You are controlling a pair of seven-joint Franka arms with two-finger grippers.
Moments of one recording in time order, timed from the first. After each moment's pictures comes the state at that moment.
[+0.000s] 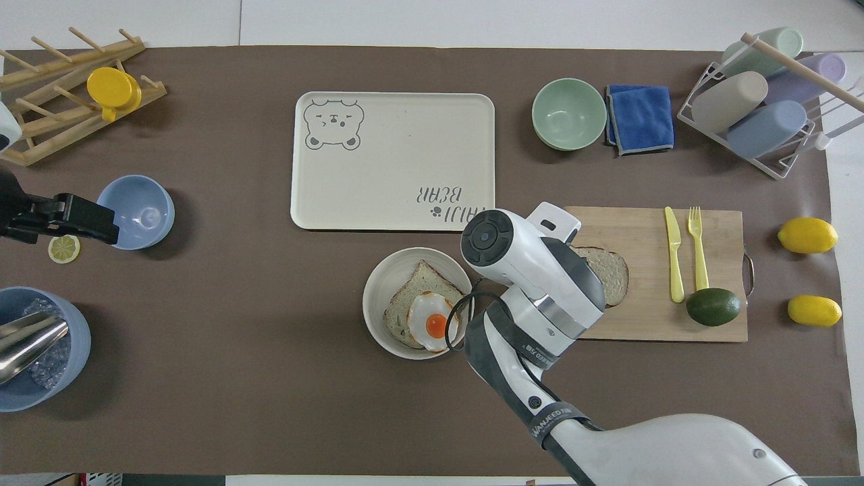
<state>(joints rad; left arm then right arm) -0.09 -0.02 -0.02 -1.56 0.00 1.43 -0.02 0.58 0.30 -0.08 -1.99 -0.37 1.90 0.57</state>
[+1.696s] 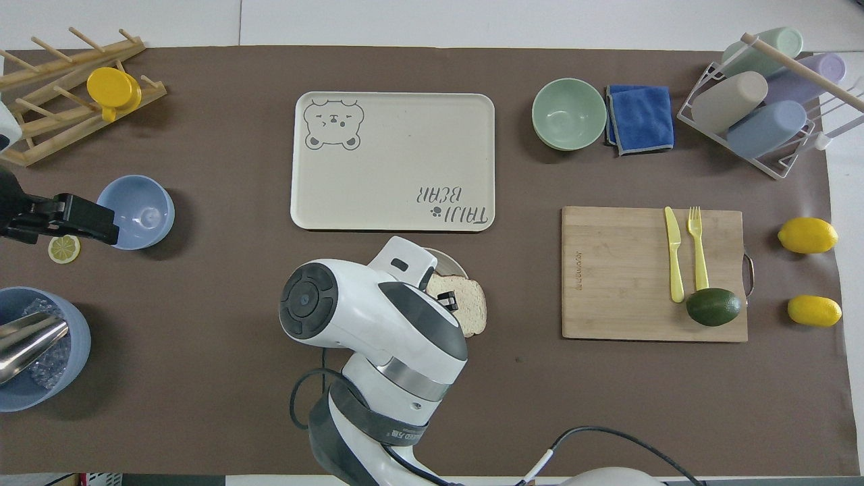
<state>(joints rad) -0.09 -0.02 -0.02 -1.56 0.00 1.43 -0.02 0.60 0.39 0.26 -1.60 -0.26 1.69 0.69</state>
